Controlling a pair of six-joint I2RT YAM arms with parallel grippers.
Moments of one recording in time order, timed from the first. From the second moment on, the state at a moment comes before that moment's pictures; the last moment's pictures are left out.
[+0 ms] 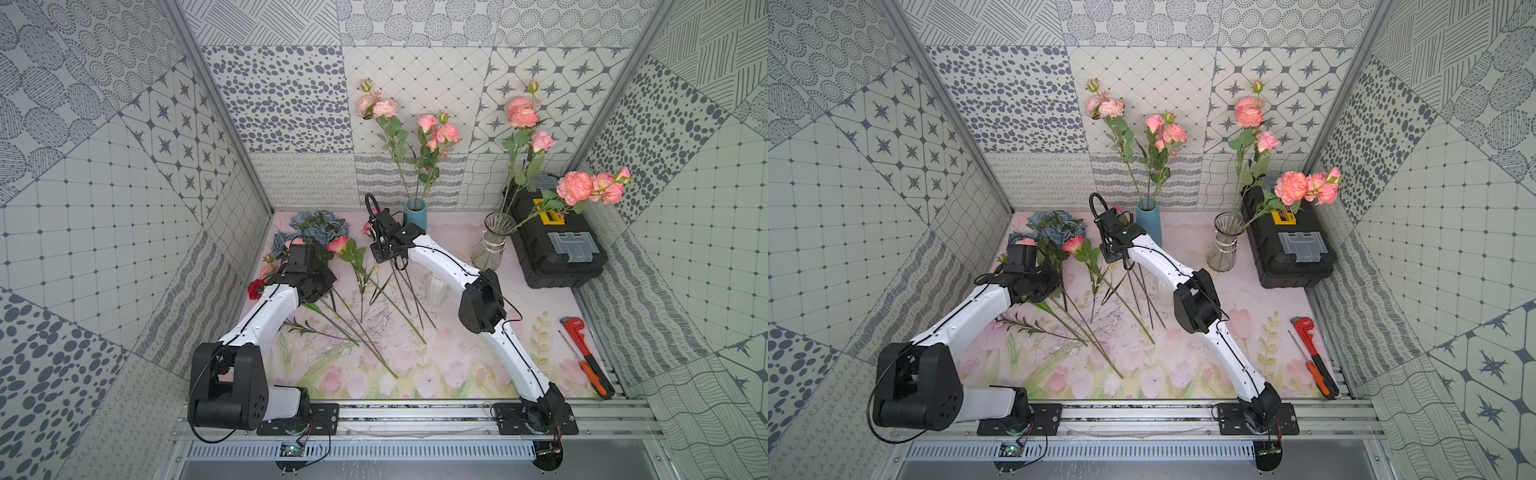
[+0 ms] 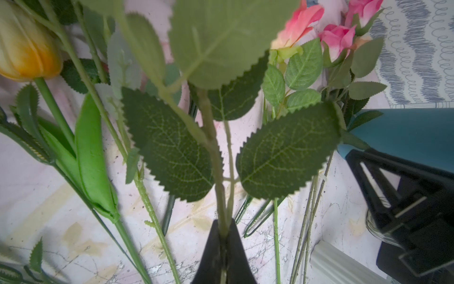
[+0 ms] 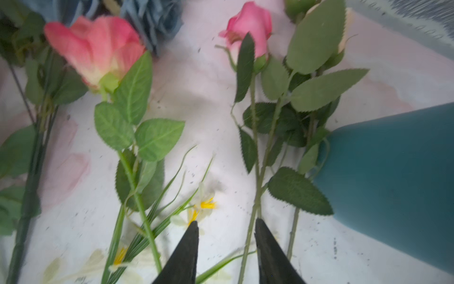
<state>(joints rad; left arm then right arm) -0.09 1.35 0.89 -0.48 0.15 -0.77 0.78 2.50 2.43 -0.89 0.14 0.18</state>
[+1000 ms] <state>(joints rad) -0.15 1.16 1.00 -0.41 0.43 -0.64 0.78 1.76 1.70 -0.57 -0.47 0.28</state>
